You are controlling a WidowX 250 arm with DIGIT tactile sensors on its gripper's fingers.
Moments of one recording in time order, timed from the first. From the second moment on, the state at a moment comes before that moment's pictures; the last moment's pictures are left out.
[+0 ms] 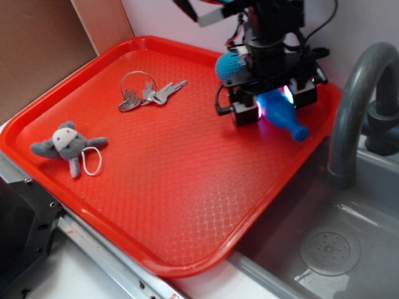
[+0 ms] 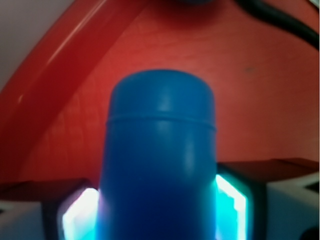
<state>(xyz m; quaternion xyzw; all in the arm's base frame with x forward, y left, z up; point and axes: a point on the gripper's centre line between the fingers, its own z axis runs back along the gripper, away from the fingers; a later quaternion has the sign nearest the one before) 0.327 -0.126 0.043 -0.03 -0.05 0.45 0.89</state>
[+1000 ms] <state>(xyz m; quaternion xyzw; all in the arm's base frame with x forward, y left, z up) 0.161 -0.030 0.224 -0.11 -0.05 0.13 0.98</state>
